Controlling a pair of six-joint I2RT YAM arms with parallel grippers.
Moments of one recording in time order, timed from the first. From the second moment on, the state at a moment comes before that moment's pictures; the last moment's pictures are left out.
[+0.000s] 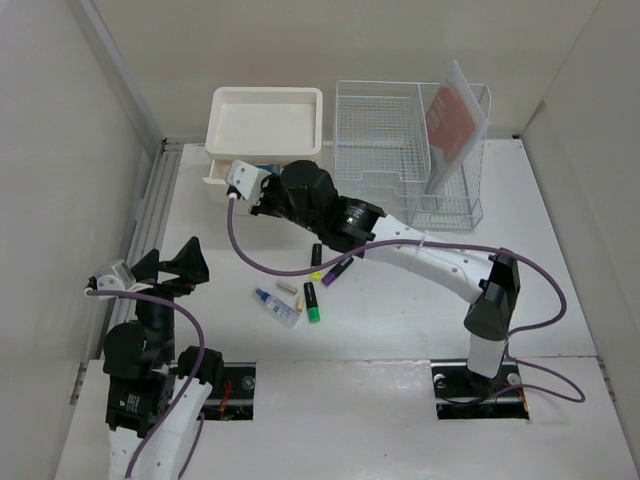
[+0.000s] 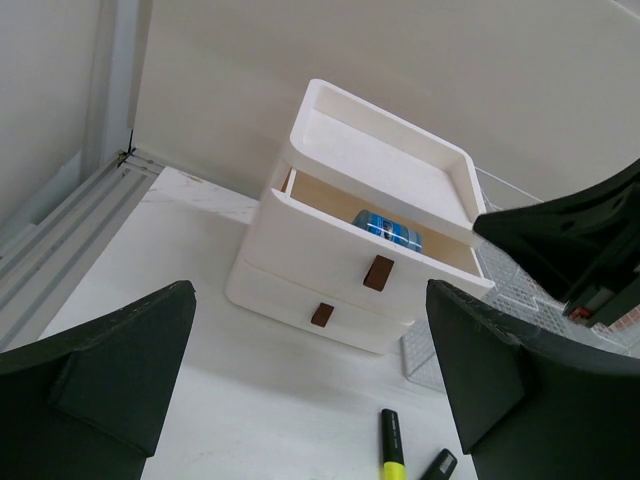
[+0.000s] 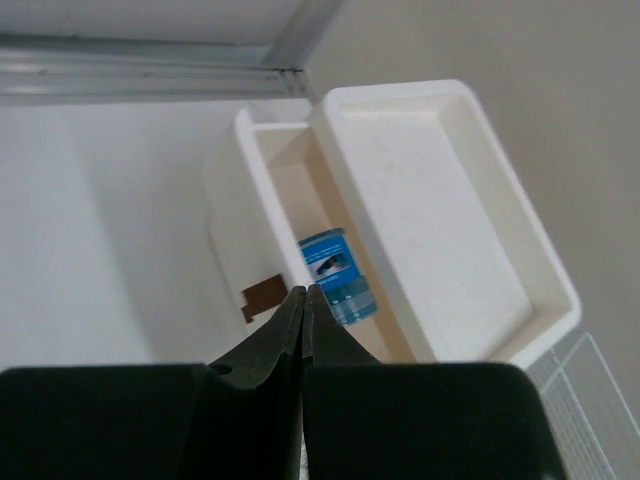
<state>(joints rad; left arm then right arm) -0.23 0.07 0.68 -0.39 -0.34 -0.38 1.07 1.84 1.85 -0.16 0.20 -0.61</state>
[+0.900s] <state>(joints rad) -0.23 0.03 0.68 -0.40 -0.34 -0.38 1.05 2.11 1.80 -0.10 0.37 -0.61</state>
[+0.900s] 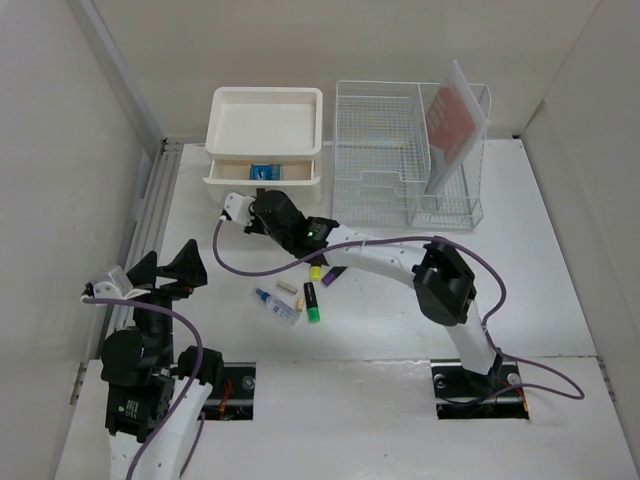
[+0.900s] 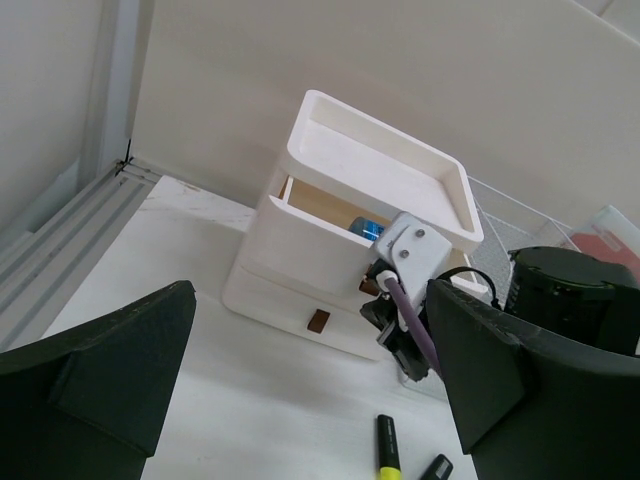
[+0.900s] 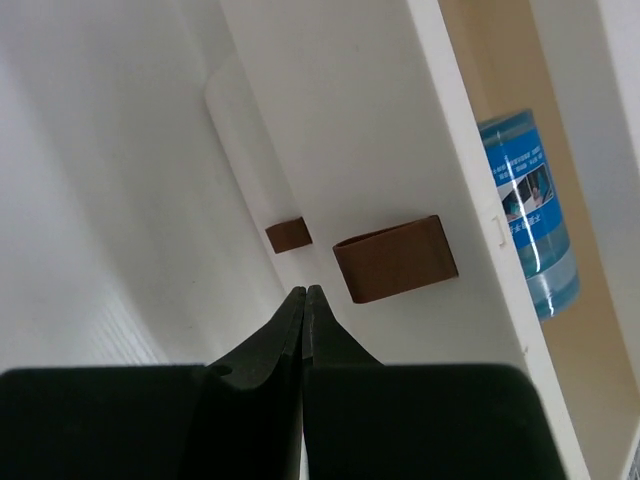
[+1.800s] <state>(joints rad) -0.23 0.03 0.68 -0.40 -0.34 -0.38 1.02 2.19 1.85 0.07 0.51 -0.69</state>
